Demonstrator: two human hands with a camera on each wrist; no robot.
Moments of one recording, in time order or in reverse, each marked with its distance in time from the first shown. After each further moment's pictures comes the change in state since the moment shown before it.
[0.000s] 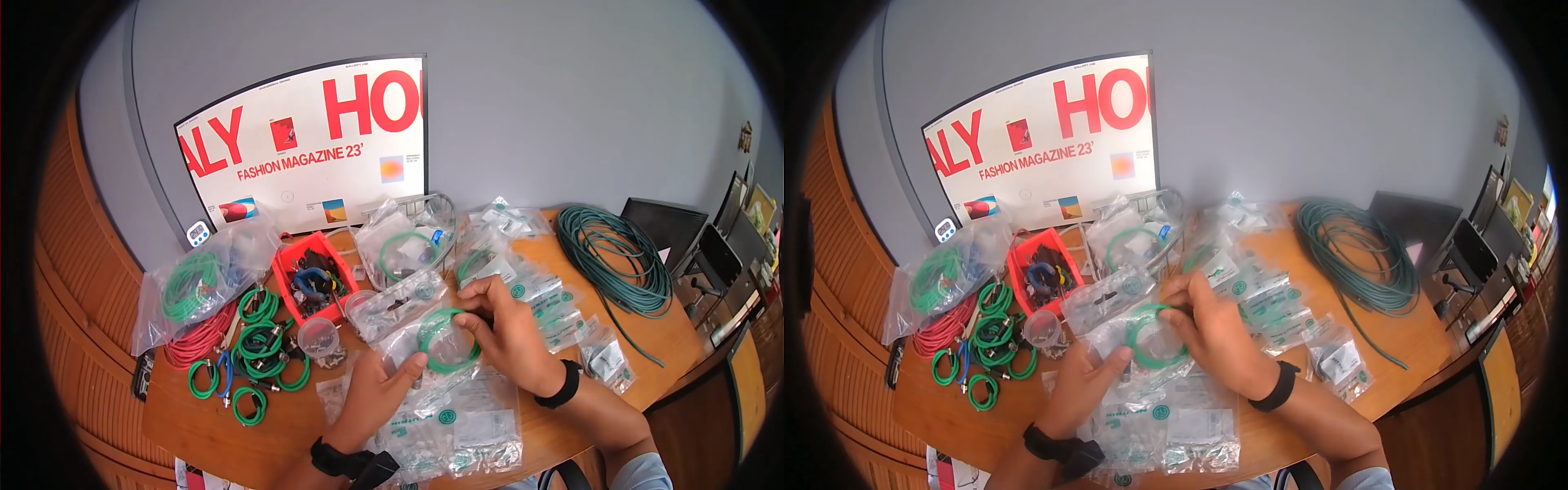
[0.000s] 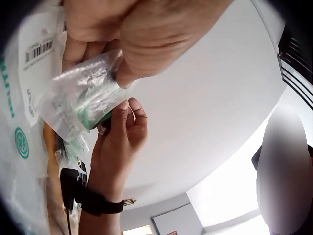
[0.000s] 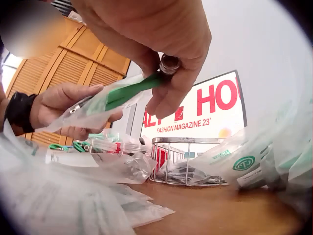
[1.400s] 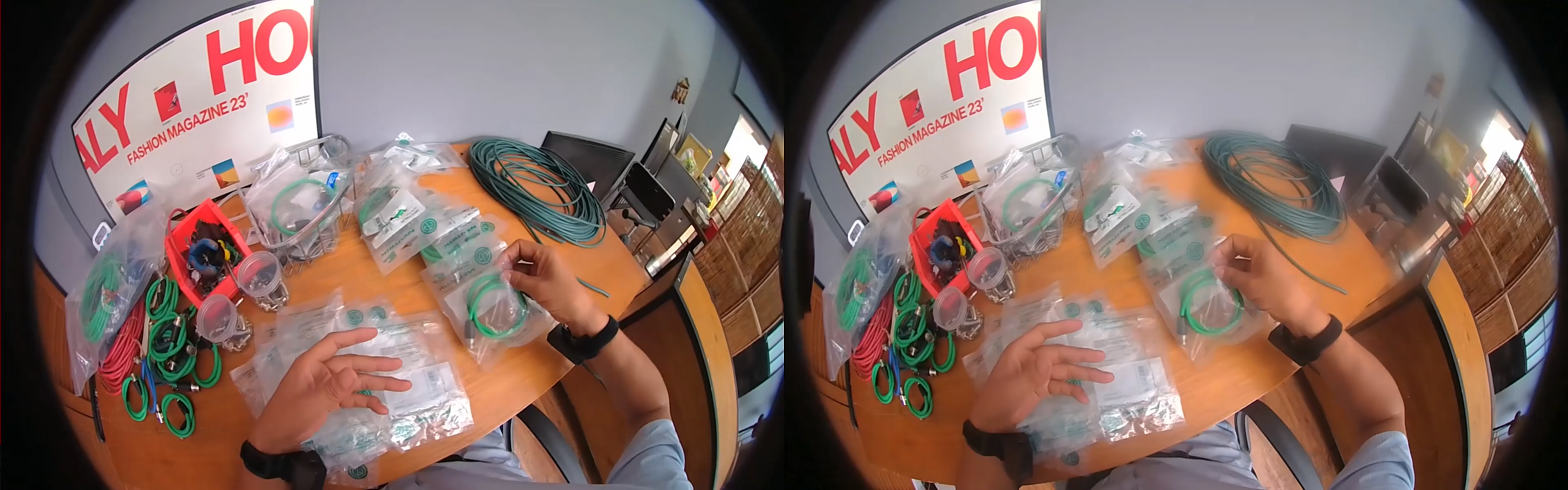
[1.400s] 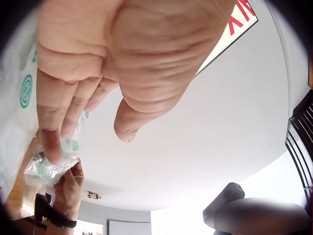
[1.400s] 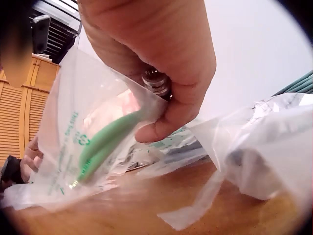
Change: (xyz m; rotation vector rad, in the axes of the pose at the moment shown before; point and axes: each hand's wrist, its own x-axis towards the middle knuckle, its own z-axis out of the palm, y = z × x) left_hand -0.018 0.010 0.001 -0.541 -0.560 -0.457; right_hand -0.095 0.040 -0.130 0.179 0.046 0.641
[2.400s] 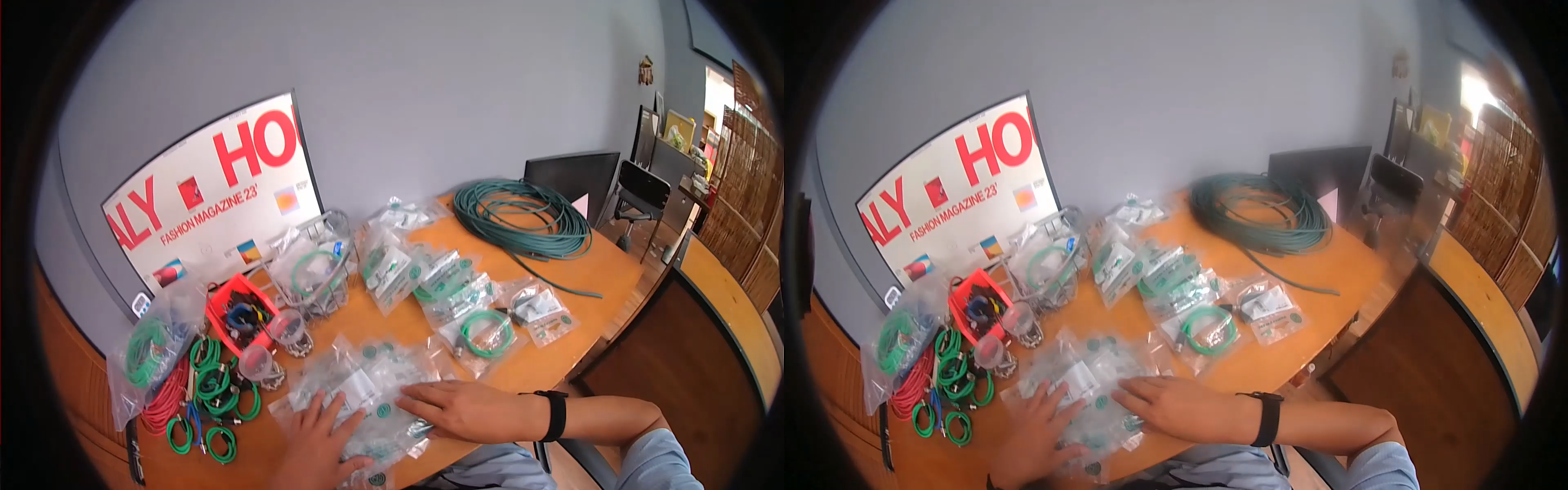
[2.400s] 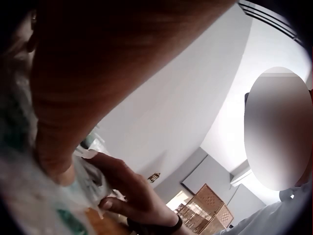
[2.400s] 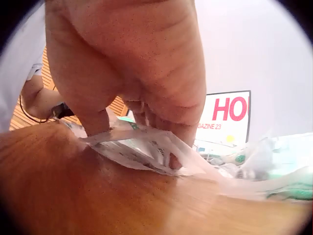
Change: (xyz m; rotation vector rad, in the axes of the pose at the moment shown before) left_hand -0.072 -0.011 0.005 1.826 0.087 0.181; right_hand -0.080 -0.016 0.126 -0.849 -0.459 -0.673
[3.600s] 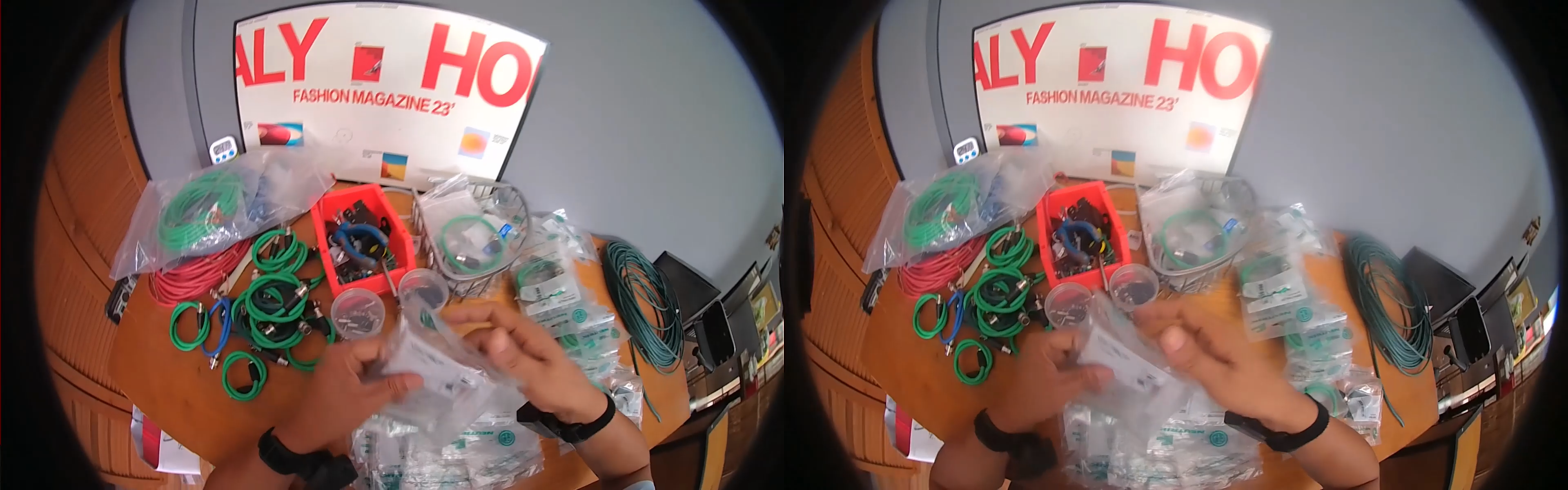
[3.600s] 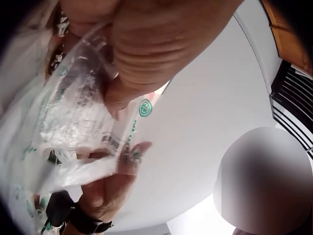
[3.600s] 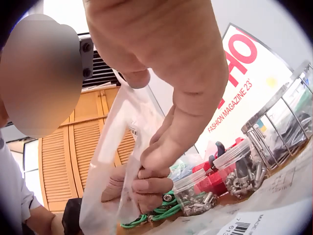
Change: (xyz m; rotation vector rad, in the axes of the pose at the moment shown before) left_hand 0.020 -0.073 -0.004 -1.226 0.557 -0.378; right_hand 0.173 0.023 -0.046 1.187 -0.082 0.250
